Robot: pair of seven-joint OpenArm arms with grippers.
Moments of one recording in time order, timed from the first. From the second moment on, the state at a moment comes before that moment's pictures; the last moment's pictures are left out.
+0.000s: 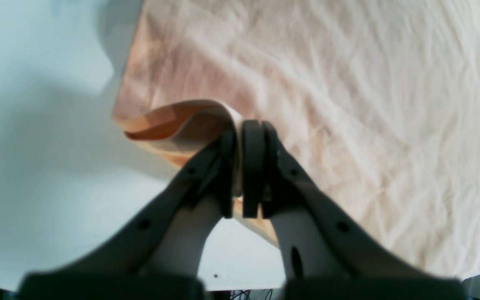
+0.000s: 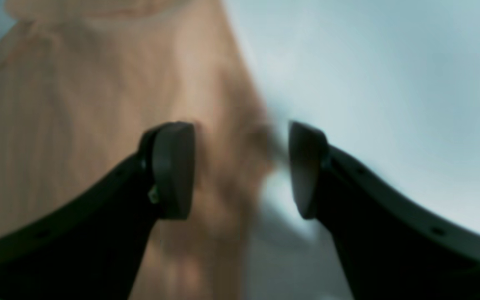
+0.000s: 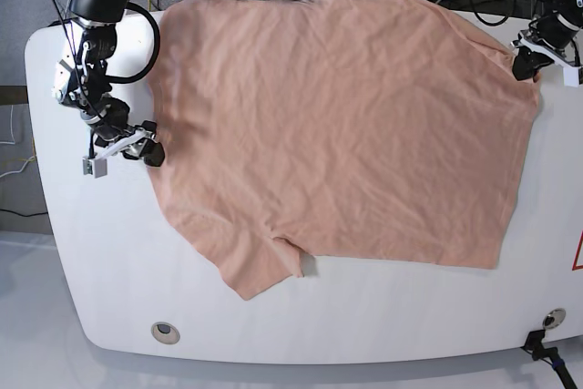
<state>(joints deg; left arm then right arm) 26.5 -18.6 -43.2 87.8 -49.3 -34.5 47.2 2.0 17.7 20.7 68.1 39.7 25.4 -40.6</state>
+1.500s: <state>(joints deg) 21.1 -17.8 -38.2 87.5 -49.3 -34.1 47.4 19.0 16.9 19.4 51.0 25.3 25.8 -38.6</state>
